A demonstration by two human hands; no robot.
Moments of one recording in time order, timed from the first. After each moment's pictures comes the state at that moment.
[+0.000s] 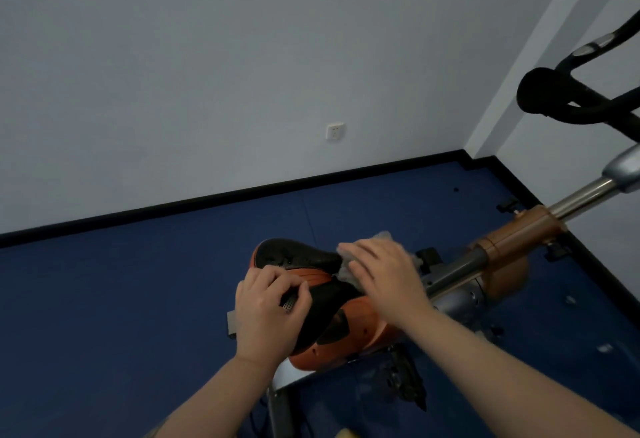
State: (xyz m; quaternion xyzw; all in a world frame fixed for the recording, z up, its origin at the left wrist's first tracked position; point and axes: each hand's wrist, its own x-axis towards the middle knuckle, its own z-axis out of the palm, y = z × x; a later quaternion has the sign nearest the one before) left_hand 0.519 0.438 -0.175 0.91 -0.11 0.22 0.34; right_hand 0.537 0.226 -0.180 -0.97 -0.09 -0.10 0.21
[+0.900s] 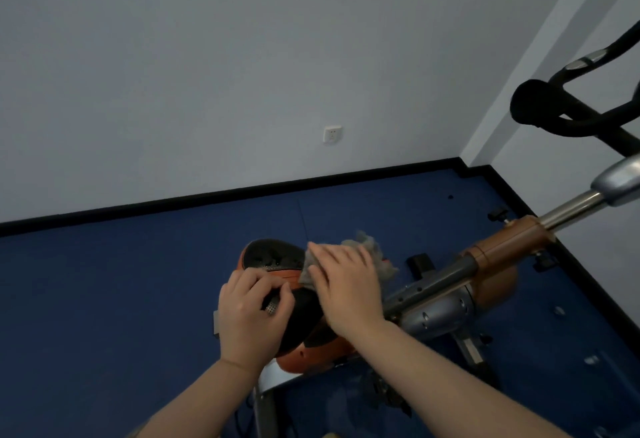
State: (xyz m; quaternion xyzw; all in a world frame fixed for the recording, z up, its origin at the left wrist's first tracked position) left_hand 0.515 0.437 -0.176 0.89 -0.09 0.26 0.36; right_hand 0.533 0.278 -0.164 -0.98 -0.04 -0.06 0.20
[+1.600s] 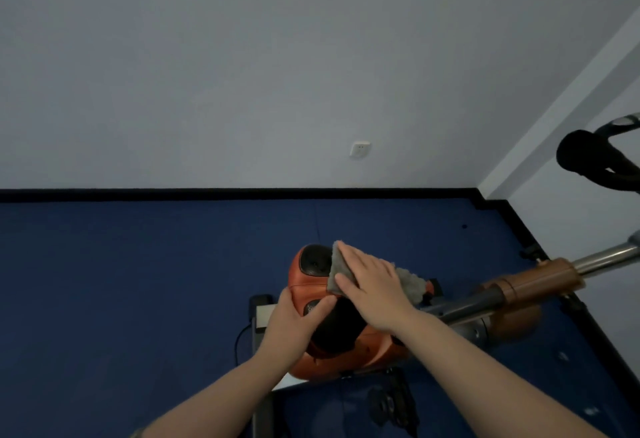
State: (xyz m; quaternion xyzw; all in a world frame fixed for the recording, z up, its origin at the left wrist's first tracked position) left_hand 0.510 0.467 -0.181 0.73 0.12 -0.15 0.65; right_hand 0.560 0.294 -0.162 -0.97 -0.10 0.12 0.16
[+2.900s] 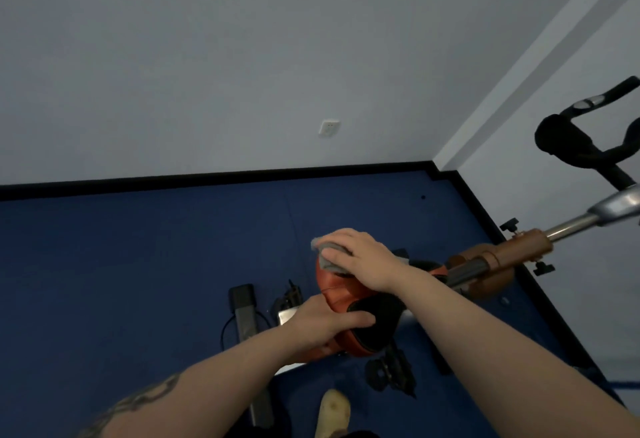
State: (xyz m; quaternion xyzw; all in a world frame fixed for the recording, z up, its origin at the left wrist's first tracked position) left_hand 0.550 0.506 -0.181 0.60 -0.03 -0.45 0.67; right_hand 0.606 0.354 -0.135 -0.95 -0.05 0.22 0.23
